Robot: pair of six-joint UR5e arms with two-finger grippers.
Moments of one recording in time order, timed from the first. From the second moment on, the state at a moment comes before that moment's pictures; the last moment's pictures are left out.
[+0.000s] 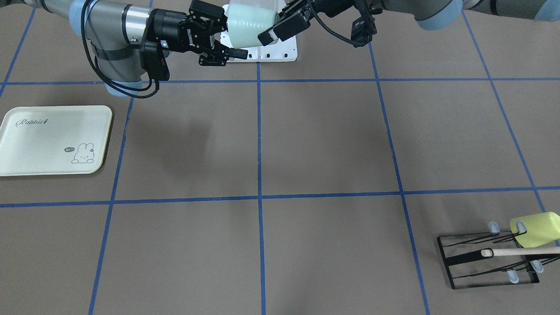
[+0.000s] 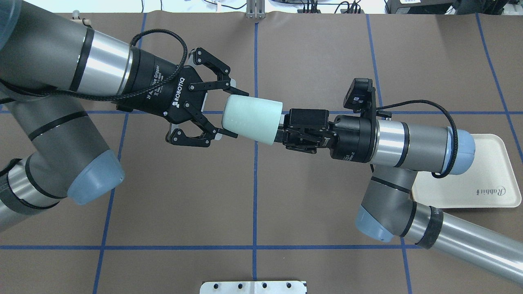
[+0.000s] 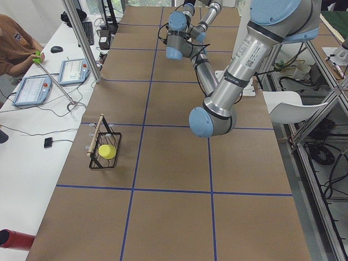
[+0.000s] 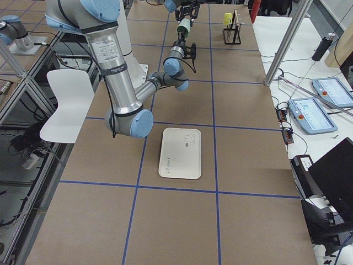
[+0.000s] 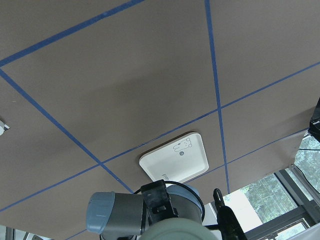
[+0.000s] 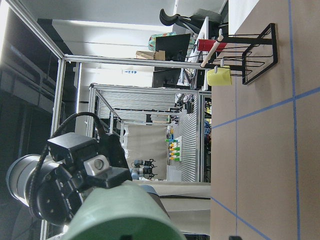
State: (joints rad) left arm -0.76 -2.18 -1.94 -2.32 -2.30 -2.79; right arm 0.54 -1.13 1.65 0.22 1.80 1.88
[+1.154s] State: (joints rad) left arm -0.76 -2.18 -1.94 -2.32 -2.30 -2.79; right arm 0.54 -1.13 1.65 0.22 1.79 1.88
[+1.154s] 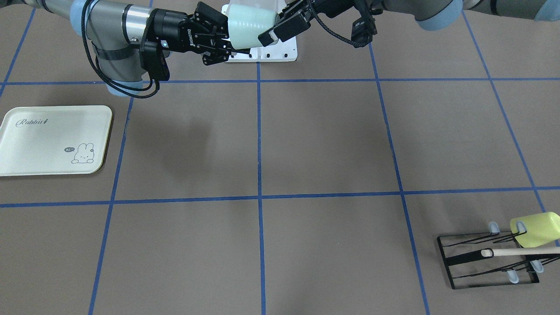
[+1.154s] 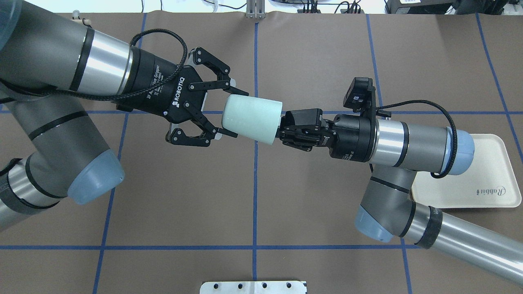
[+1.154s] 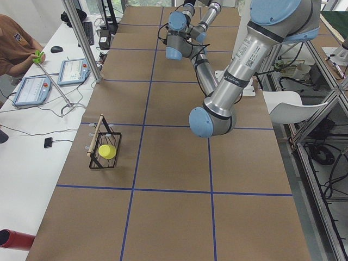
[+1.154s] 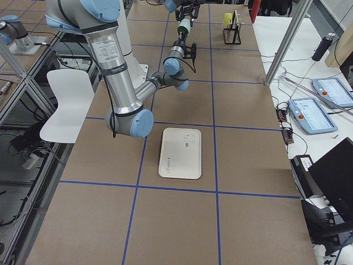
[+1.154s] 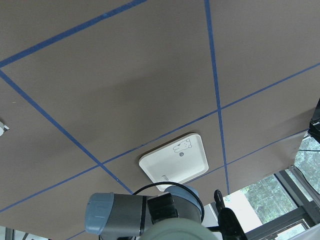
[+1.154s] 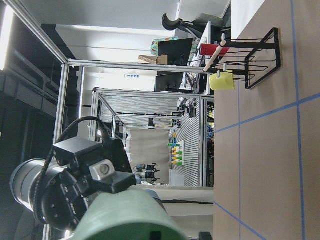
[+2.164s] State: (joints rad) left arm -0.76 -2.18 -1.94 -2.32 -2.30 -2.80; right arm 0.53 -1.13 1.64 0.22 1.79 1.88
